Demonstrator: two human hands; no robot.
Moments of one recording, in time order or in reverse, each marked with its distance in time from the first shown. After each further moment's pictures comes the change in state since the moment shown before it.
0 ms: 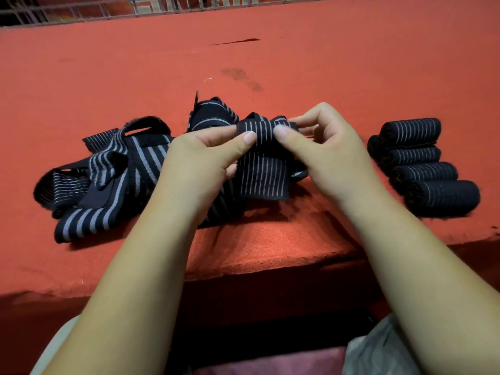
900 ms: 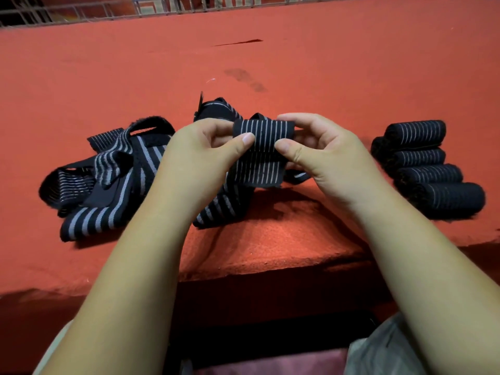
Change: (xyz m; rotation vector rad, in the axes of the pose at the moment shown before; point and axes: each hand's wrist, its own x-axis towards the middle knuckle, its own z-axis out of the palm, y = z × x) left_hand 0.003 0.006 -0.014 0.323 0.012 0.136; right_hand -0.002 -0.001 -0.003 0.190 -0.162 0.039
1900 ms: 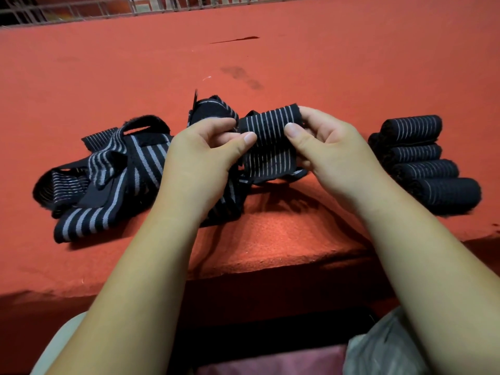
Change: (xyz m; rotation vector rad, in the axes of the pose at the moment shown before) left_hand -0.003 -0.001 0.018 -0.124 0.127 -0.053; right_hand 0.002 0.001 -0.006 -0.061 -0.058 -0.037
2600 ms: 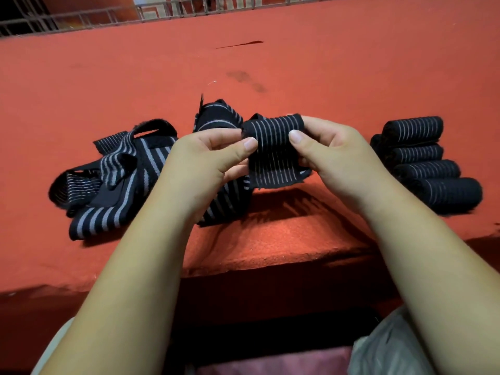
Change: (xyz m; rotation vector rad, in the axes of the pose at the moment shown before) left_hand -0.006 0.006 -0.011 -0.208 -0.186 -0.109; right_hand -0.002 0.005 -0.006 -0.086 -0.027 -0.048
